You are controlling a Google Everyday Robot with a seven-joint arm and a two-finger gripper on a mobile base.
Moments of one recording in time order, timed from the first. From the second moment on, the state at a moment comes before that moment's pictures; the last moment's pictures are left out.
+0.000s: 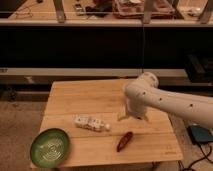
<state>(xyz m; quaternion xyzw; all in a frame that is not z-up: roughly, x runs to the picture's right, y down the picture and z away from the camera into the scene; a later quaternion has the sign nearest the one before) 0.135 0.157 0.729 -0.22 -0.21 -0.65 0.69</state>
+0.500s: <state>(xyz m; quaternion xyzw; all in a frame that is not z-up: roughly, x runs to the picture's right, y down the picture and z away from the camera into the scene) 0.120 0.218 0.769 -0.22 -0.22 -0.65 0.70</state>
